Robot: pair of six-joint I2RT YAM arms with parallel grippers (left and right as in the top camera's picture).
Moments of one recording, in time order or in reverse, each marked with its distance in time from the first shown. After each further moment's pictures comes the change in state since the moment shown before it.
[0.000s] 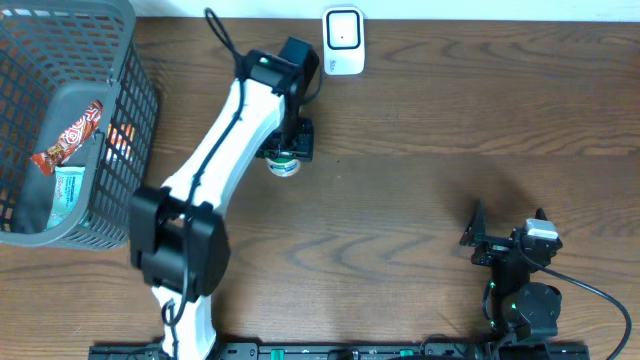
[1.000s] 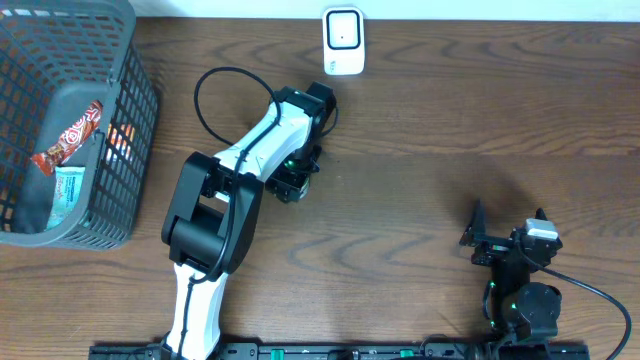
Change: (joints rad) left arm -0.055 0.153 -0.189 0.199 -0.023 -1.339; right arm 0.000 0.000 0.000 0.000 0.000 0.000
